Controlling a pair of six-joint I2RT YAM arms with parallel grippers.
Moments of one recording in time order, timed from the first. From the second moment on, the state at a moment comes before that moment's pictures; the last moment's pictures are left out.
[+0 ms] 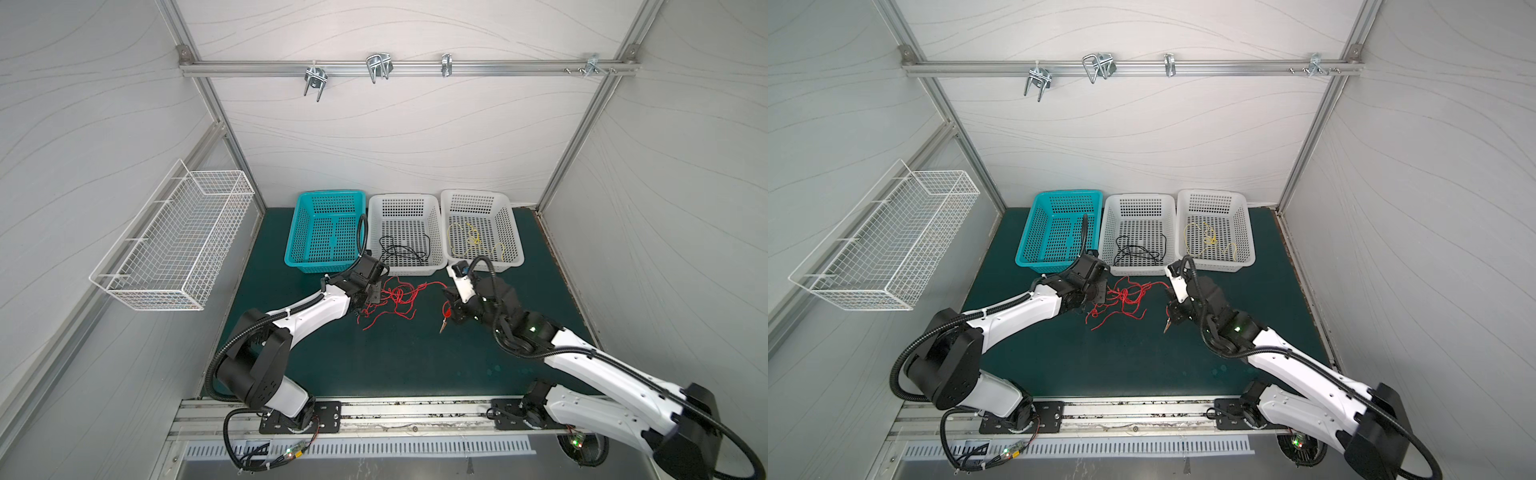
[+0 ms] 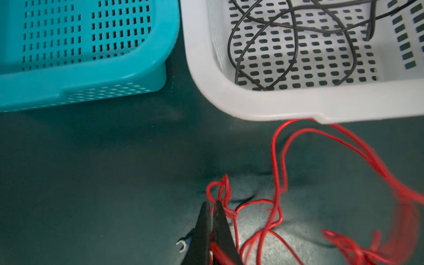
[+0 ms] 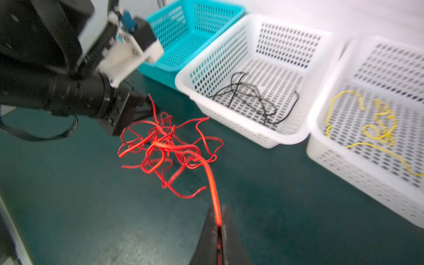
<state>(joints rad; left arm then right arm) -0.54 1.51 0.90 -0.40 -0.28 -0.42 0.84 0.89 0.69 -0.23 0.14 0.10</state>
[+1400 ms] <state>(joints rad) -0.54 1.34 0.84 -0.32 -0.14 -0.33 0.83 0.98 1.07 -0.19 0.03 -0.08</state>
